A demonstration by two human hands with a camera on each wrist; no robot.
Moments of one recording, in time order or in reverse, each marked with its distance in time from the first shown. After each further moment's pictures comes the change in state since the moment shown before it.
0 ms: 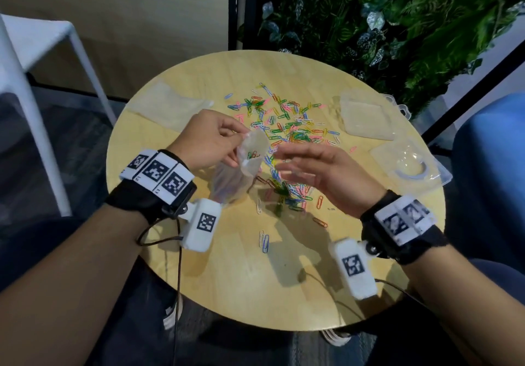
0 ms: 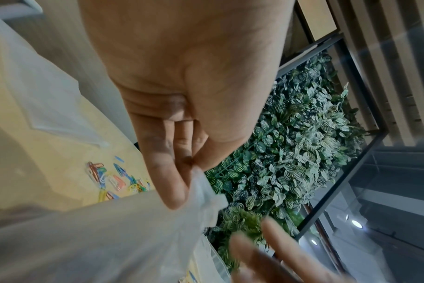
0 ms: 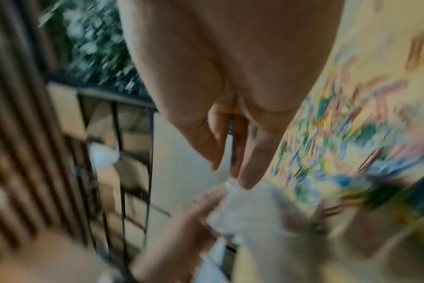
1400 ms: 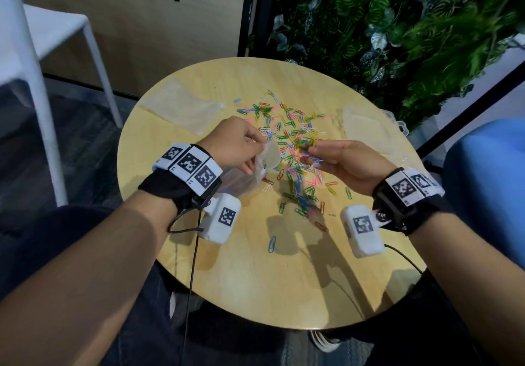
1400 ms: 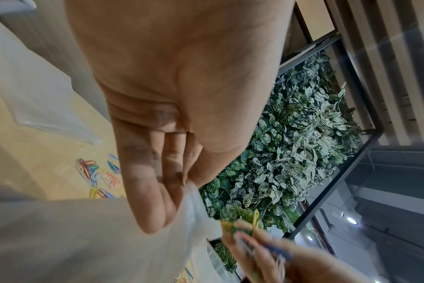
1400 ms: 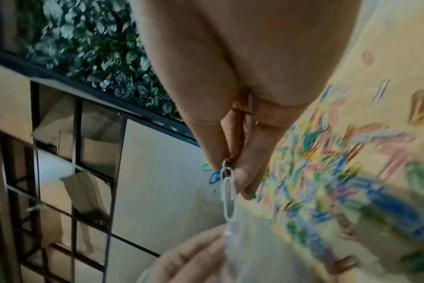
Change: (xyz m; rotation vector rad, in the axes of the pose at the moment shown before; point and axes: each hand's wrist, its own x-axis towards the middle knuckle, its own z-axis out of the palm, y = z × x) left_hand 0.001 0.003 0.007 0.042 -0.109 -0.046; right_hand 0.027 -0.020 -0.025 0.042 0.242 0.219
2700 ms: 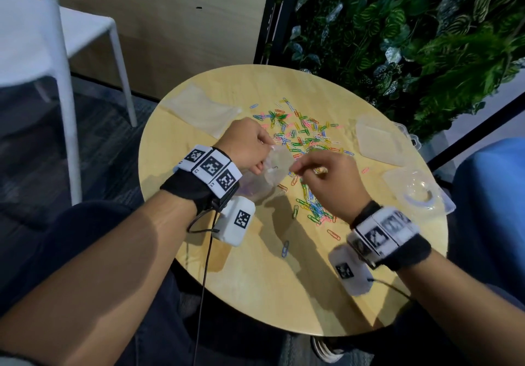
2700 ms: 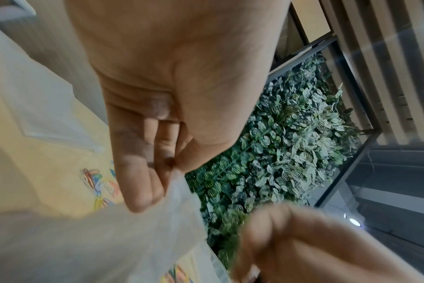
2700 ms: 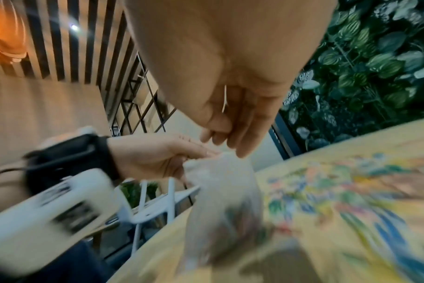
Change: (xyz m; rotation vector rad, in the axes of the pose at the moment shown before) left_hand -0.004 -0.005 -0.013 0.012 0.111 -0.024; right_hand -0.021 0.023 0.063 -0.907 0.122 -0.676
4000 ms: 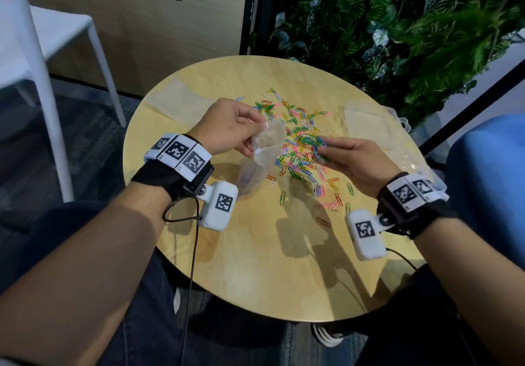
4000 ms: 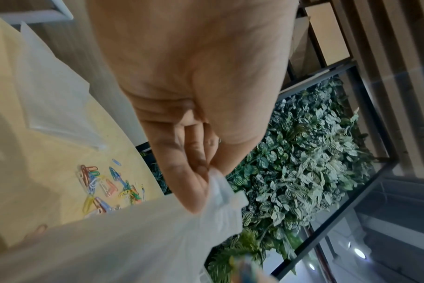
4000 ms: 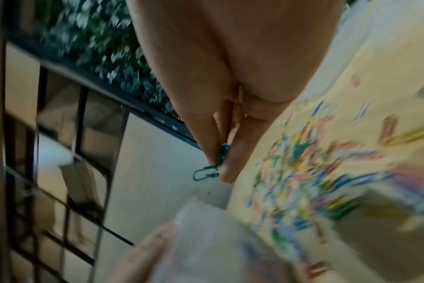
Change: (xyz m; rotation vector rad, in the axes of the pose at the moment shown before) left_hand 0.000 0.010 -0.007 -0.205 -0.026 0.136; right_hand 0.005 0.052 -0.048 0.899 0.027 0.599
